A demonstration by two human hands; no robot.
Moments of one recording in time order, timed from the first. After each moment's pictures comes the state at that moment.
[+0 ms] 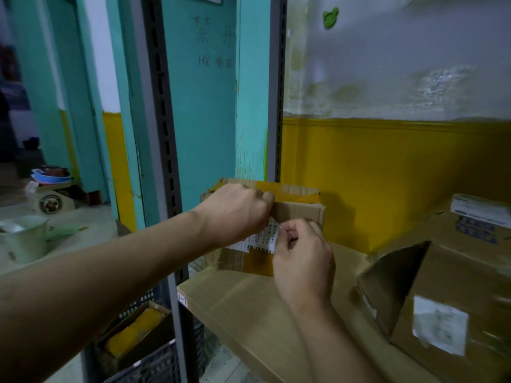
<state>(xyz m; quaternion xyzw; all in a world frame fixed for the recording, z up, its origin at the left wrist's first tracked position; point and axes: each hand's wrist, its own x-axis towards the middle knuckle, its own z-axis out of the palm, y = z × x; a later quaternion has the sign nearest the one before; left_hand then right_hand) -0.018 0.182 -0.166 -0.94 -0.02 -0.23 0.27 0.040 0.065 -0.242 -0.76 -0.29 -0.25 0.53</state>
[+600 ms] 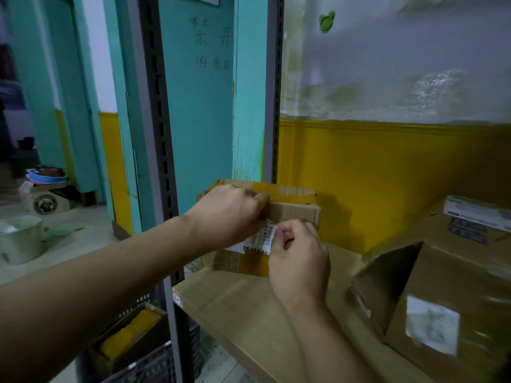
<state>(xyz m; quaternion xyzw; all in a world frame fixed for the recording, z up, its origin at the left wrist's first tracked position) -0.023 0.185 -0.169 -0.94 -0.01 -0.26 0.20 0.038 0.063 -0.238 -0.76 -0.30 -0.24 0.53</state>
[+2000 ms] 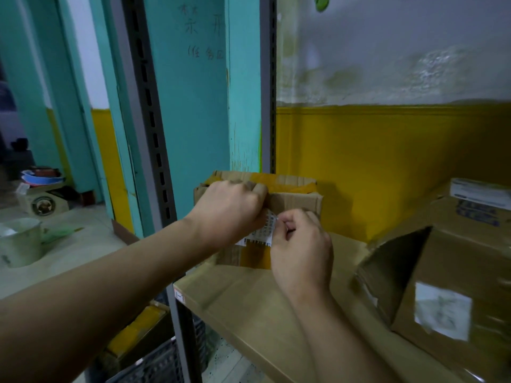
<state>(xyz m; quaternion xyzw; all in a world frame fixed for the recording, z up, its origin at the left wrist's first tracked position) -0.019 0.184 -0.182 -0.92 -0.02 -0.33 0.21 0.037 0.063 -0.237 -0.77 -0.29 -0.23 0.51</state>
